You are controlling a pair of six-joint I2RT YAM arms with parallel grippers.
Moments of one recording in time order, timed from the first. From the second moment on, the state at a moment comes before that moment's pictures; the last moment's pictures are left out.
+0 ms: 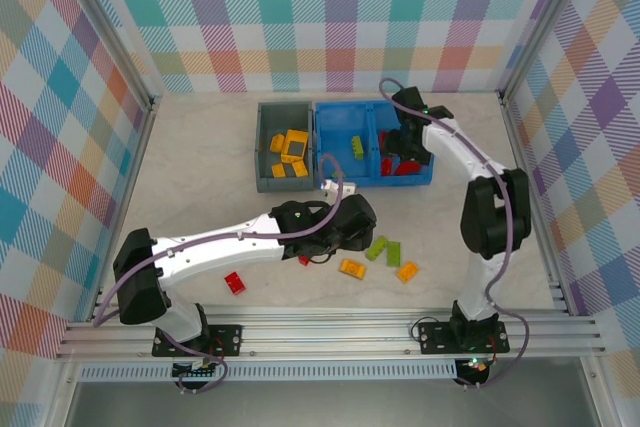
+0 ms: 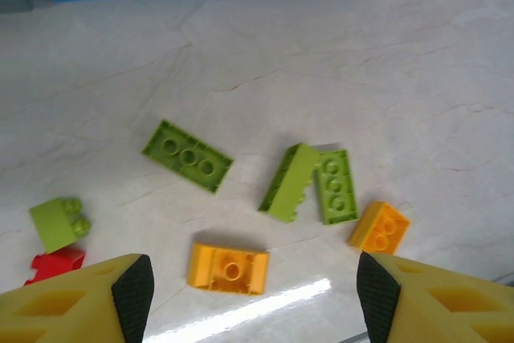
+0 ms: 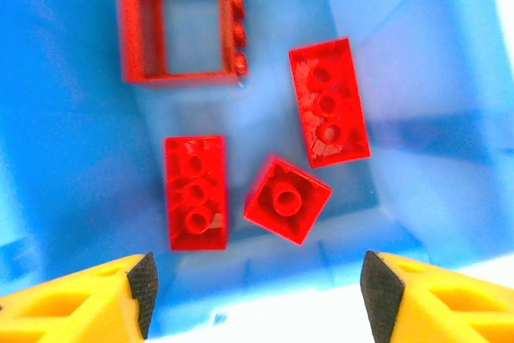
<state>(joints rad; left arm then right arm) -1.17 1.56 1.35 -0.81 -0.36 -0.94 0.31 1.86 1.62 -0.90 0.14 0.49</state>
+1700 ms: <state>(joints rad) -0.87 1.79 1.57 -0.84 -0.26 -0.87 0.87 0.76 0.96 -0.80 0.04 0.58</state>
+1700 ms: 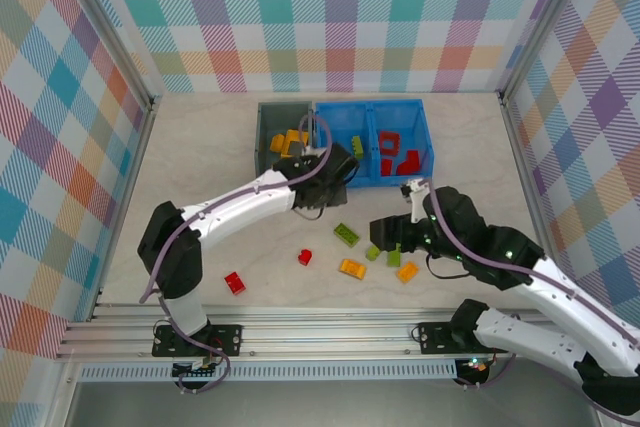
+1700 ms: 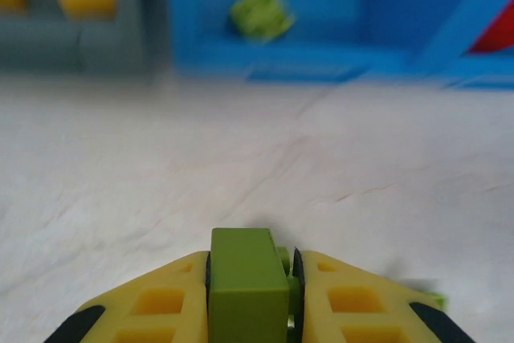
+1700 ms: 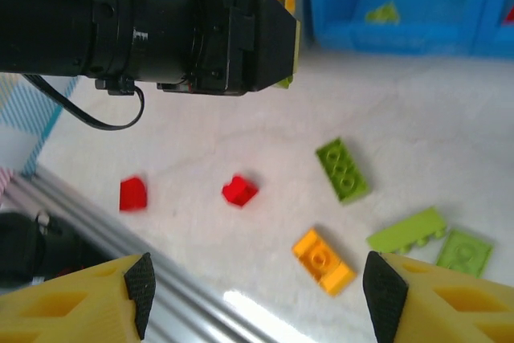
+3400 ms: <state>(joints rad) -0.76 2.02 2.01 -0.96 -0.25 -0.71 0.87 0.86 1.00 -0.82 0.17 0.60</state>
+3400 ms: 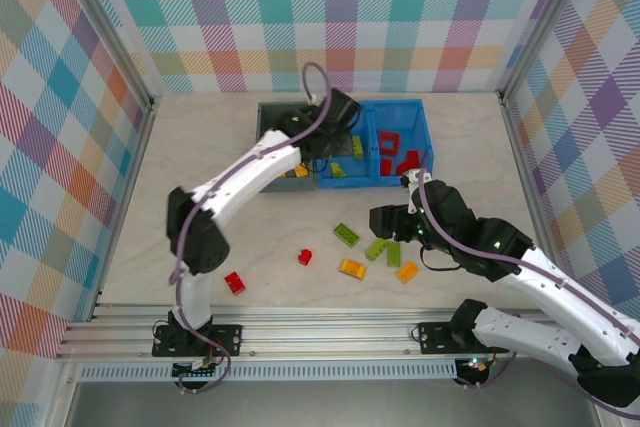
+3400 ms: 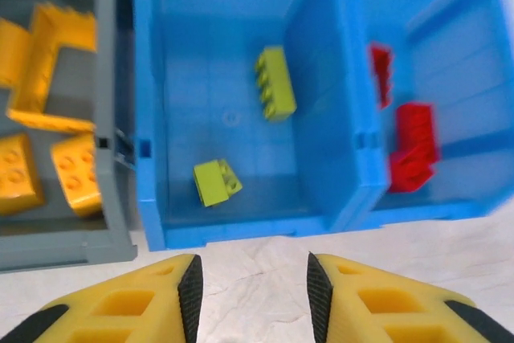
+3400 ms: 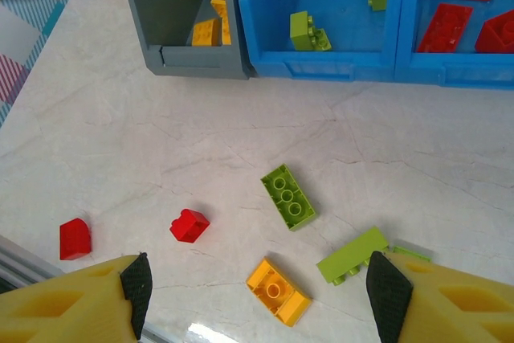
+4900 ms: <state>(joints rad) -0.75 2.40 2.21 -0.99 -0.29 -0.78 0.86 0.83 0.94 -0.82 0.14 0.63</state>
